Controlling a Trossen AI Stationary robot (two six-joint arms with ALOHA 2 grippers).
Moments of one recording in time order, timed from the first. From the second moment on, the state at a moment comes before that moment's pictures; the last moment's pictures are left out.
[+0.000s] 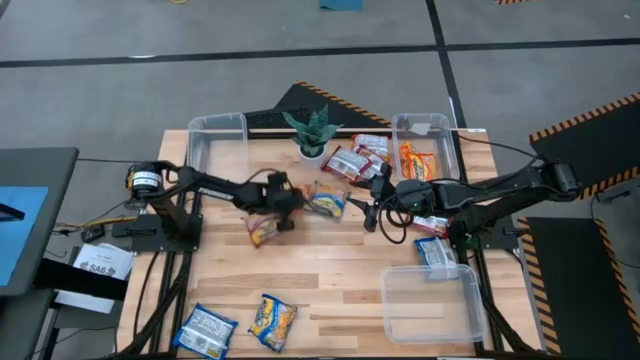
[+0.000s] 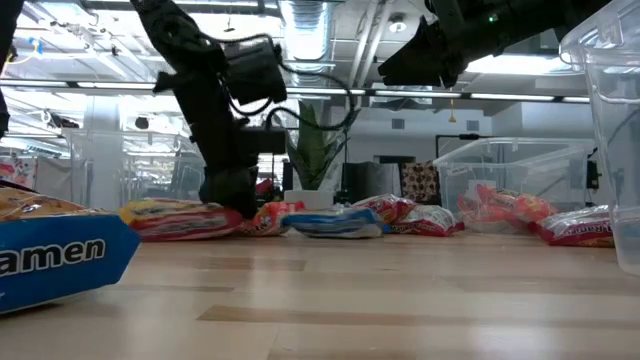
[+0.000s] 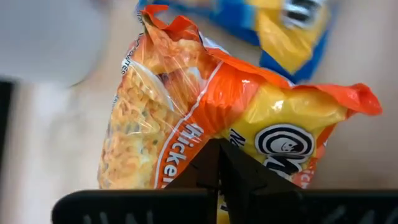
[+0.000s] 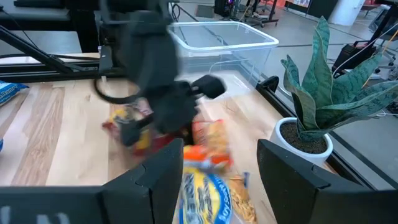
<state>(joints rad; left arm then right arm) 0.09 1.75 0.87 -0.31 -0.38 0.06 0.04 1.20 0.65 0.28 0.39 0.03</state>
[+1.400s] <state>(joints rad) -0.09 0.93 0.58 0.13 -0.18 0.06 0.09 1.85 1.05 0.14 -0.05 -0.08</state>
